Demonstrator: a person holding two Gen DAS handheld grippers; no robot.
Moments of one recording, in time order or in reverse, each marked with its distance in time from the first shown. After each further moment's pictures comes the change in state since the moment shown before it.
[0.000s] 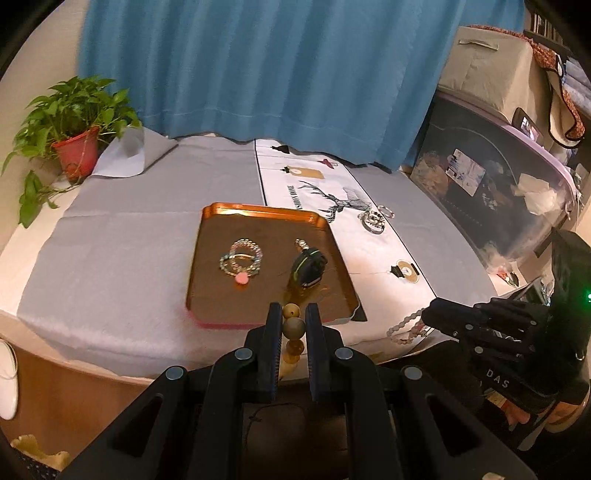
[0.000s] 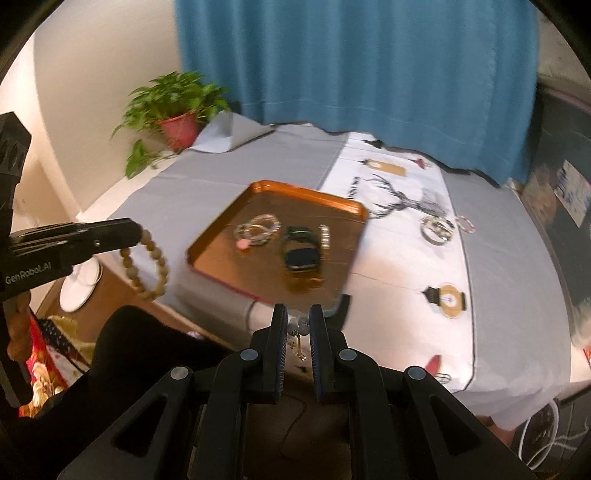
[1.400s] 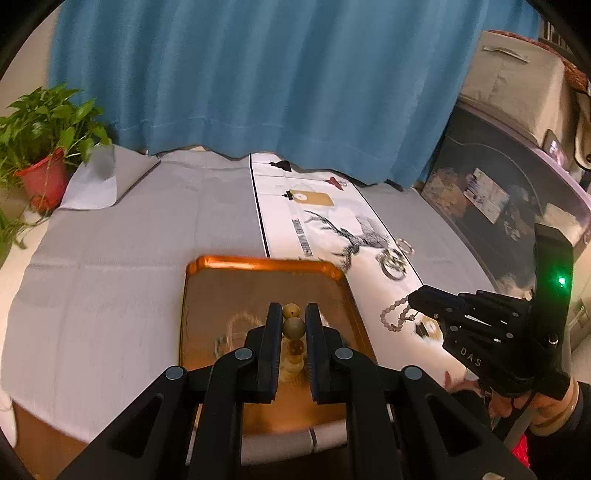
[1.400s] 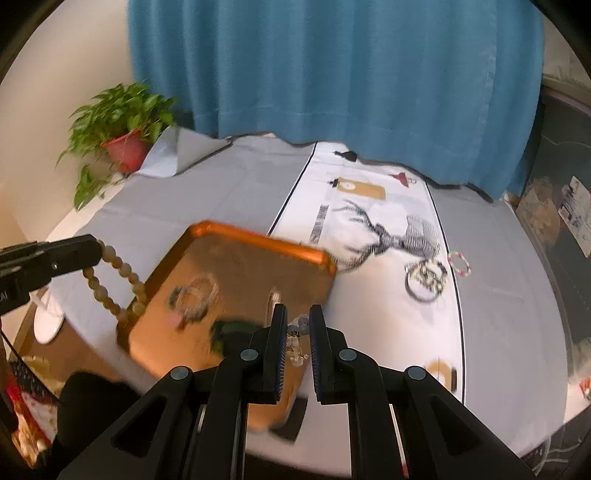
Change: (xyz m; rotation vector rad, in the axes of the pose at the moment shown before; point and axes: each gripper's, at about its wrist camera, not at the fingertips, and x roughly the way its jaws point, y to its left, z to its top) left arm 0.105 0.020 0.109 0.008 0.002 -0.028; right arm 0.112 -0.071 0.103 0.077 -0.018 -0.106
